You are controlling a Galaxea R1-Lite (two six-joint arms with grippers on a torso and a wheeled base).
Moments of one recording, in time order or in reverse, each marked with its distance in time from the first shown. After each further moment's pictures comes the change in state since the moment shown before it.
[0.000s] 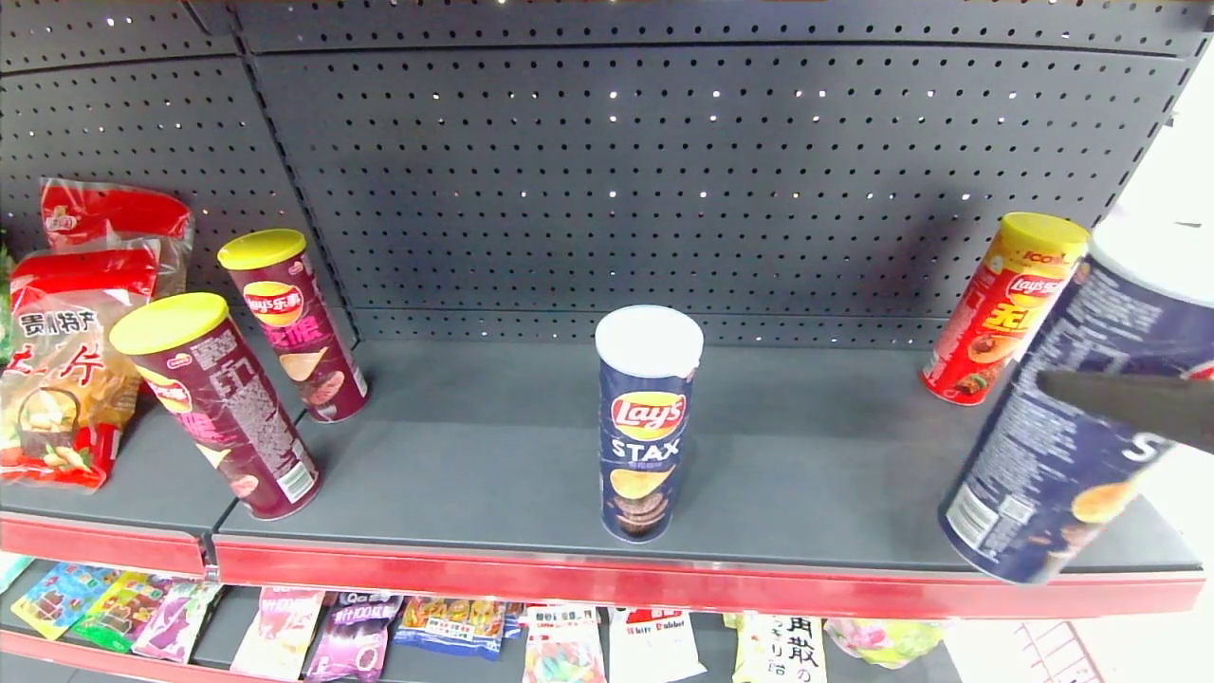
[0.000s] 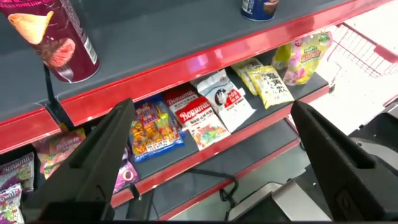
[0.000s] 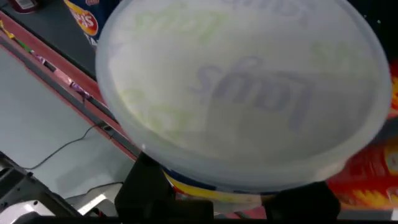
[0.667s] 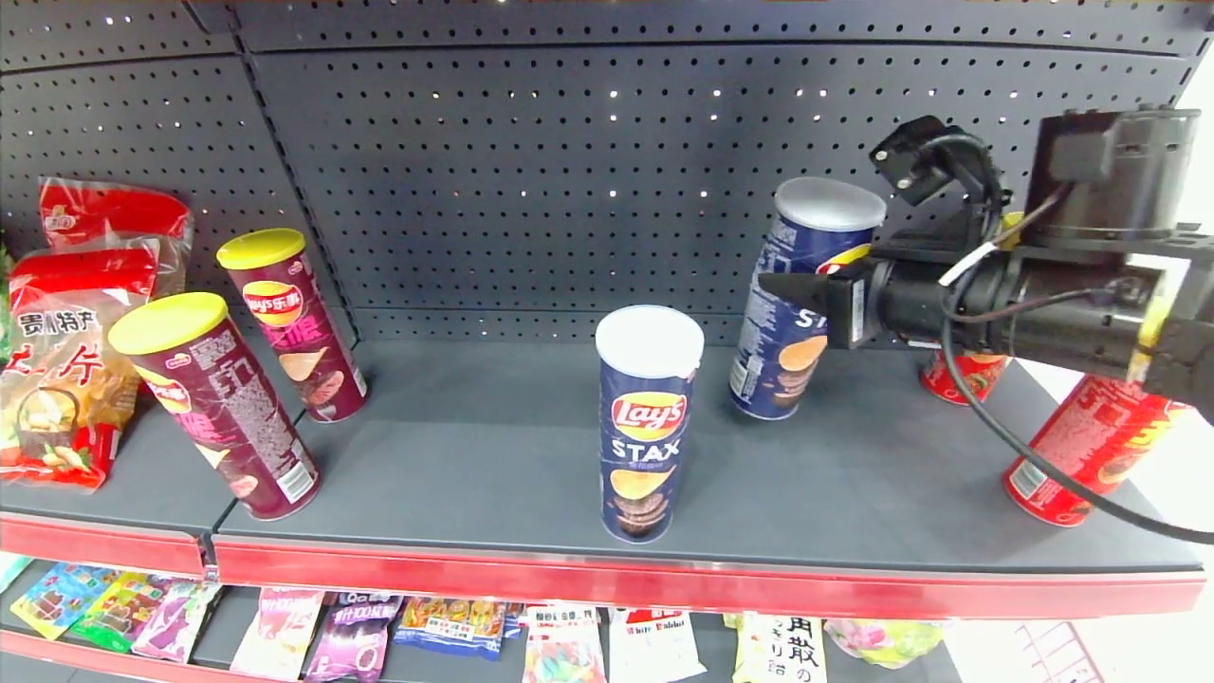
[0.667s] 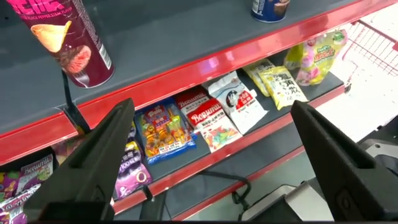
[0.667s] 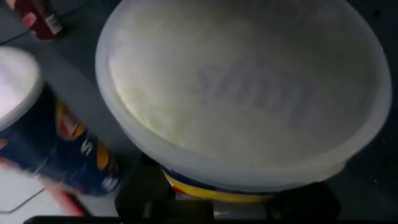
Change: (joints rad) left arm 0.001 -0.001 -0.008 -0.001 0.033 0.035; right arm 0.046 0.557 -0.114 -0.576 -0.001 -0.001
